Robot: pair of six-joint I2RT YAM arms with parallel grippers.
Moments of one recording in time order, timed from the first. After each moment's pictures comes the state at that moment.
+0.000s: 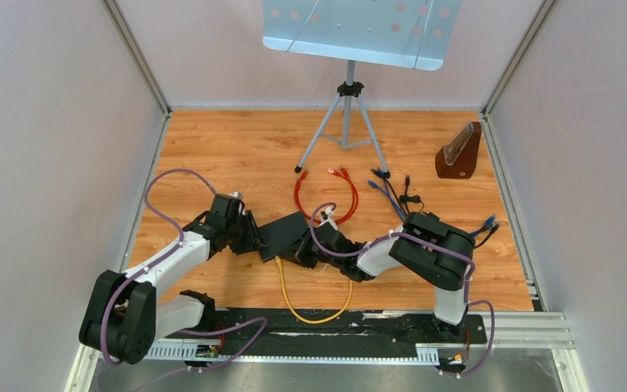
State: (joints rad) left arm -0.34 1.15 0.49 -0.35 0.16 -0.68; right arm 1.06 1.89 0.69 0.71 0.01 1.48
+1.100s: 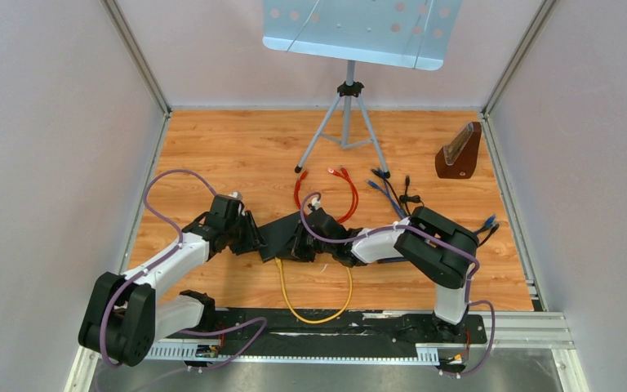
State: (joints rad) left arm -0.33 1.14 0.48 -0.34 0.16 -0.68; right arm 1.02 1.88 0.83 0.44 -0.18 1.27
